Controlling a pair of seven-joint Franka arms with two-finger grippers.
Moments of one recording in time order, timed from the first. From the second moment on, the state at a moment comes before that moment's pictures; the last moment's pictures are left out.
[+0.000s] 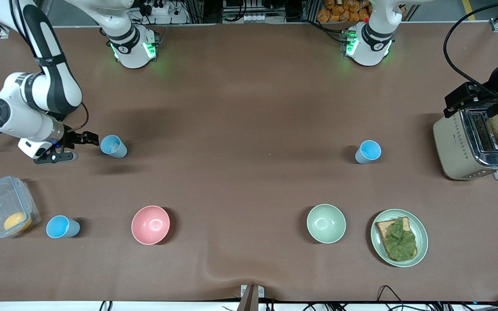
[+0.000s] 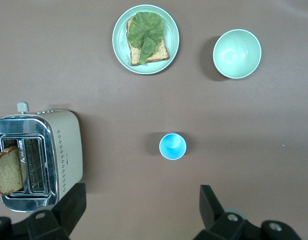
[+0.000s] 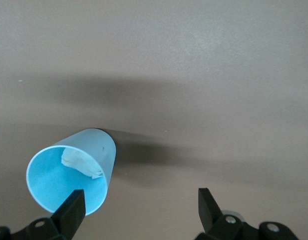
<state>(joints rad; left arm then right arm) -0.06 0.05 -0.03 -1.44 0.02 1.52 -0.08 -0.14 0.17 -0.02 -2.27 -0.01 2.30 -0.27</state>
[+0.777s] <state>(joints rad) -0.06 0.05 -0.03 -1.44 0.02 1.52 -0.08 -0.10 0.22 0.00 -2.27 0.00 2.30 -0.27</state>
